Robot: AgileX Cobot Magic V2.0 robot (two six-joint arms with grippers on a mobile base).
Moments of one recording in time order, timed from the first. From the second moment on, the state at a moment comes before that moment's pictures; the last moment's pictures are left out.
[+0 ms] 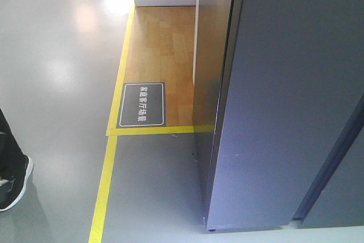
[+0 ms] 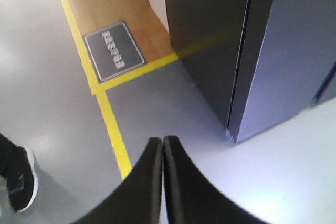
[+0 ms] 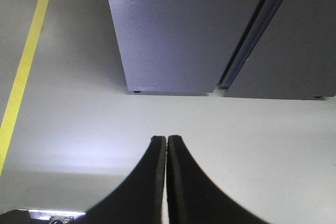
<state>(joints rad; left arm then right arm) -0.63 0.72 -0.80 0.41 0.84 -0.45 0.01 0.24 -0.52 0.00 1.15 -0.04</state>
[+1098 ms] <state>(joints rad) -0.04 -0.01 0.02 -0.03 -0.04 -0.11 0.01 0.24 -0.52 0.00 1.15 -0.04</state>
